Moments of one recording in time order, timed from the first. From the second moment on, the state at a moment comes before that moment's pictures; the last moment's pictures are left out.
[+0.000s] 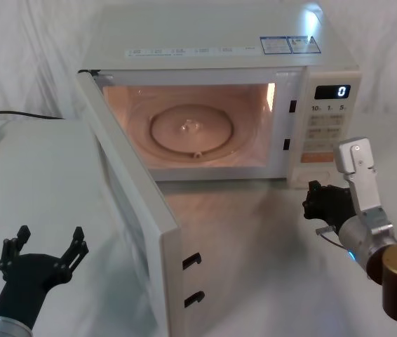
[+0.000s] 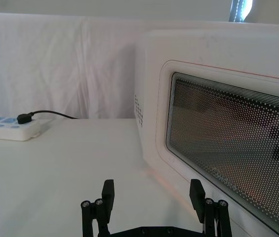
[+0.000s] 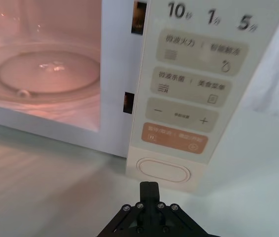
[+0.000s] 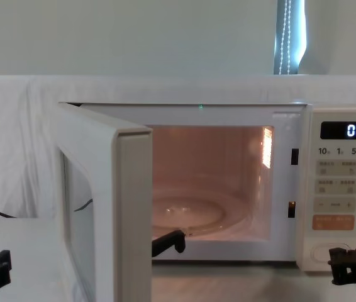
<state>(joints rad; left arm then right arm) 0.27 0.24 0.04 -1.85 -0.25 -0.02 -0.02 0.28 0.04 -0.11 -1.32 -0.10 0.20 0.14</state>
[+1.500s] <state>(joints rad) 0.27 0.24 0.04 -1.85 -0.25 -0.02 -0.02 0.02 0.05 -0.02 -1.52 0.08 0.00 0.08</state>
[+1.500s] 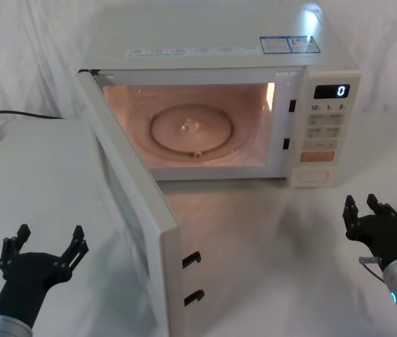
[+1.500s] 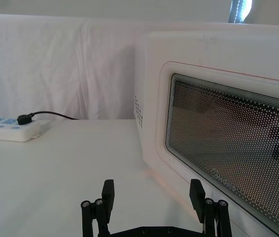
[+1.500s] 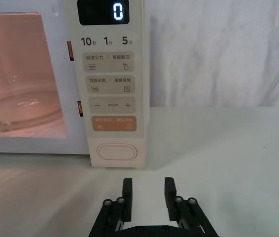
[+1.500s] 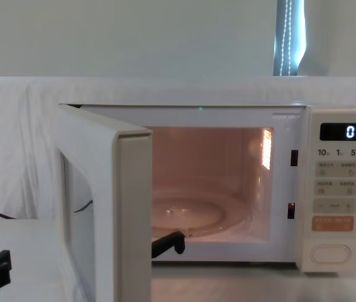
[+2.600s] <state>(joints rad) 0.27 0.24 0.04 -1.85 -0.25 -0.02 -0.02 0.02 0.06 -0.02 -1.52 0.07 0.01 0.08</state>
